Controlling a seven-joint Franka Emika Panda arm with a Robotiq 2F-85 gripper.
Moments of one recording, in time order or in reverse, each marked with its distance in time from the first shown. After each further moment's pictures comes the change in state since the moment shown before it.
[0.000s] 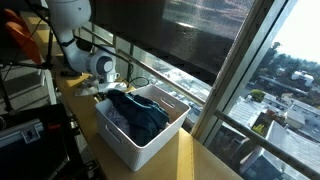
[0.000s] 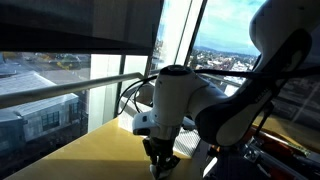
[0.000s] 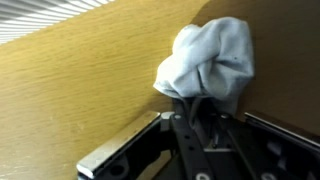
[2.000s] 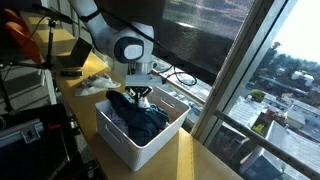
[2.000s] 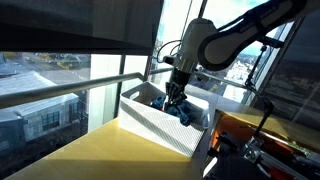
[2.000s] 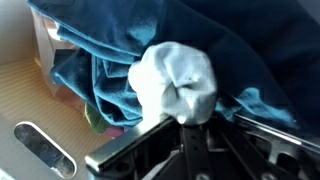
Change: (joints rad) arm -0.290 -0.268 -0.047 -0.036 0.276 -0.031 -0.202
